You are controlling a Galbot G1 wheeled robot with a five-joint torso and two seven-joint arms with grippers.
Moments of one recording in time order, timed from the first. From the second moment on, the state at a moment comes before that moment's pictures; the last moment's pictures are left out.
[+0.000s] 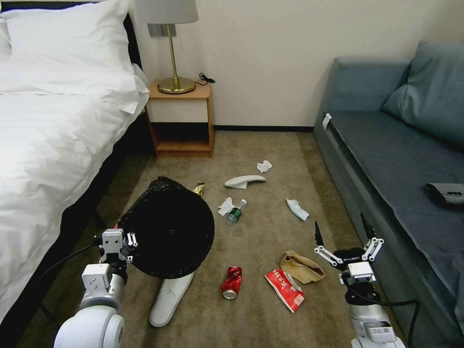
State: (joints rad) left arm 1.60 -1.42 -0.63 -2.25 -0.12 0.36 -0.09; right arm -1.63 1.38 0.64 1.95 -0.25 0.74 0.11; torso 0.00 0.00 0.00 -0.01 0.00
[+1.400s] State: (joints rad) left arm 1.55 -1.36 -0.60 -2.28 -0.17 0.41 -0.10; right arm -1.40 0.77 0.23 1.87 0.58 0.00 0.17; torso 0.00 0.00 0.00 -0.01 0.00
